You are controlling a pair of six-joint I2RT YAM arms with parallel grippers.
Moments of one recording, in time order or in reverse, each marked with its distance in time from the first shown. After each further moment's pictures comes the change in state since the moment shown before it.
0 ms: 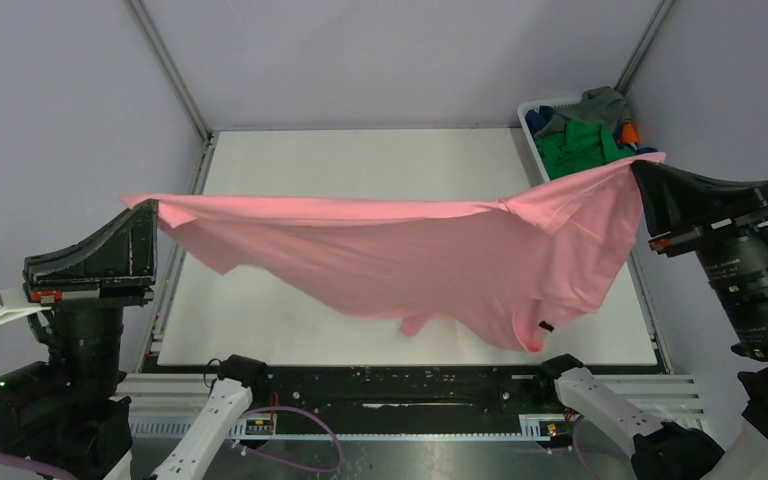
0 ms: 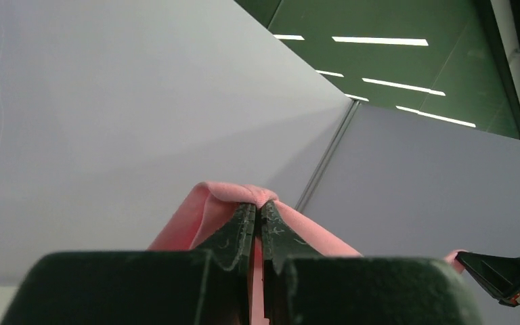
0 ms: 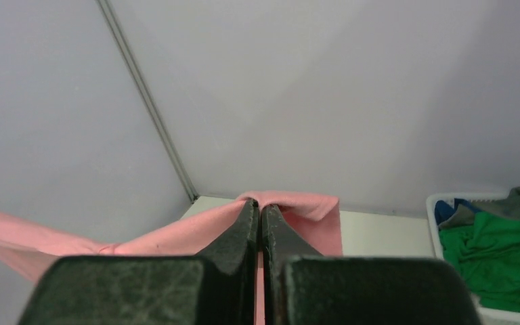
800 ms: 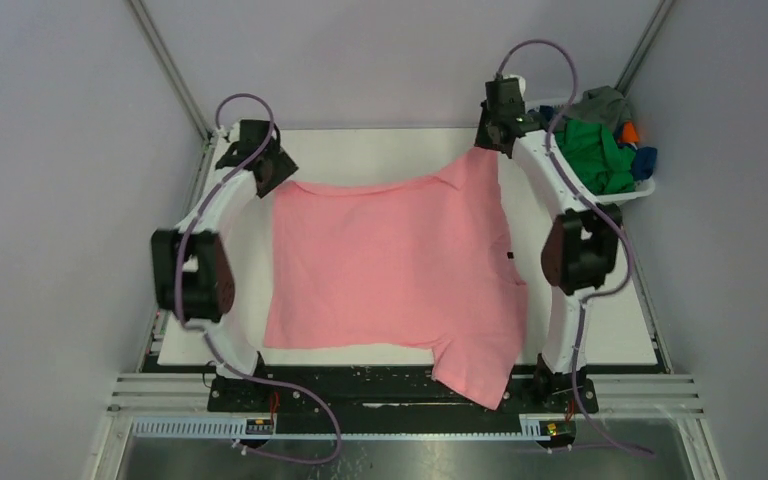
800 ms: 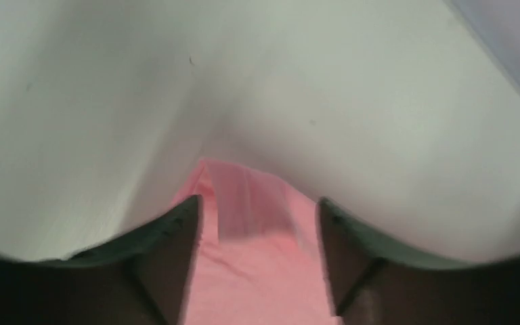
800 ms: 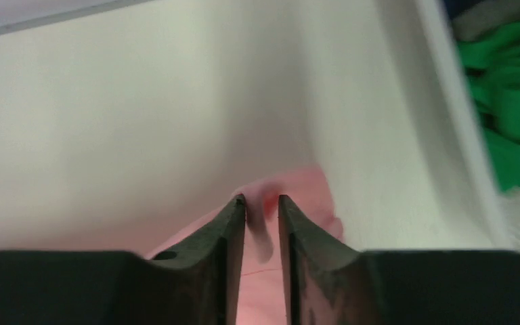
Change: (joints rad) left arm 0.153 1.136 -0.066 -0.147 -0.214 -0.058; right arm -0.117 1.039 -0.126 0.223 0.247 0.038
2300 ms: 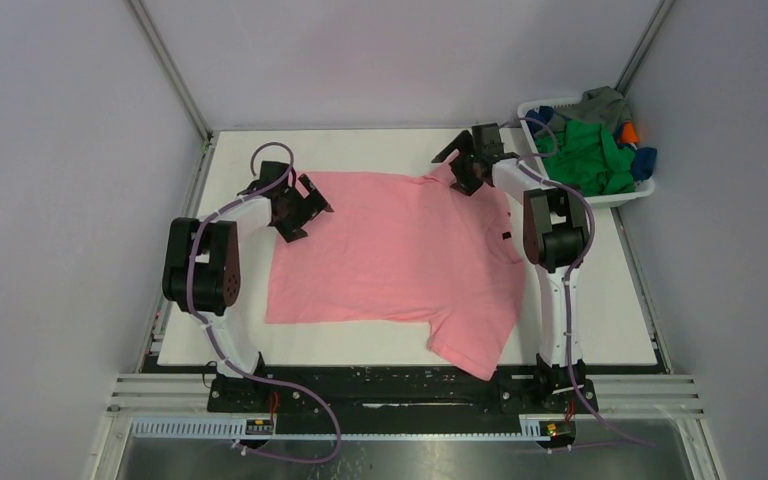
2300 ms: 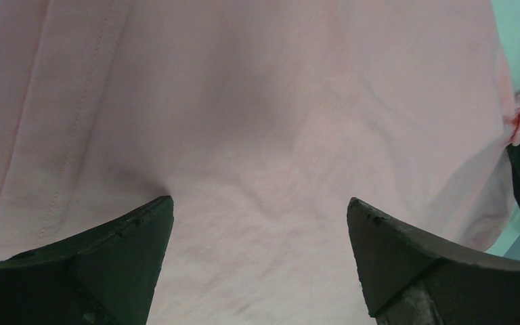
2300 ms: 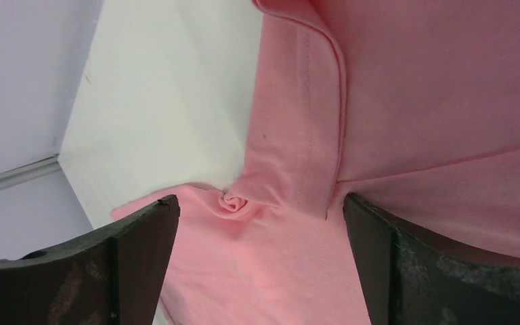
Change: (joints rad) left arm 0.000 0.240 -0.206 0.191 0.408 -0.101; right arm -0.038 0.419 -0.123 0.418 -0.412 0.703
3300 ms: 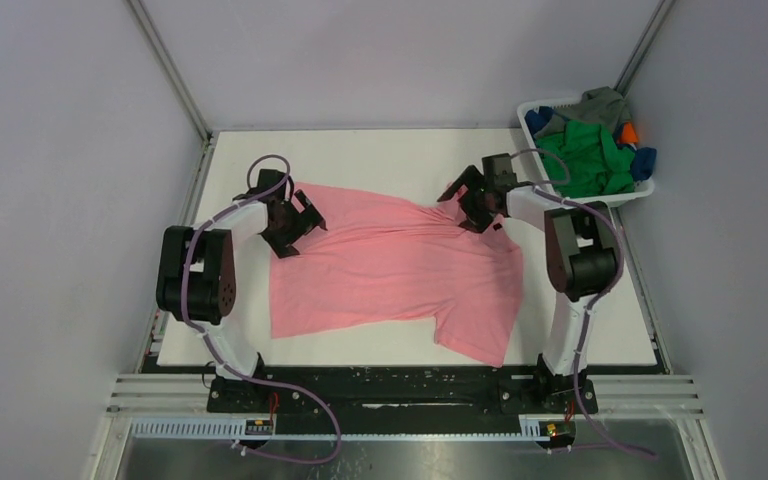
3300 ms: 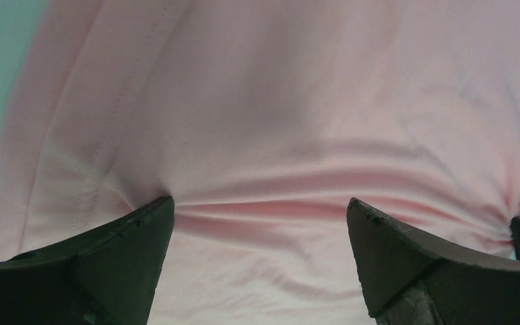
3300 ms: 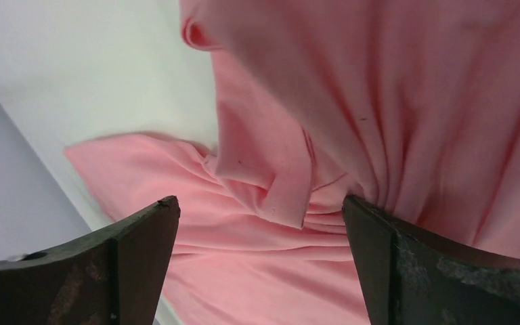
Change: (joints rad) left arm 0.003 -0.034 -0.021 -0.174 -0.058 0.020; right arm 0.005 -0.254 -0.396 0.037 -0.072 -0.018
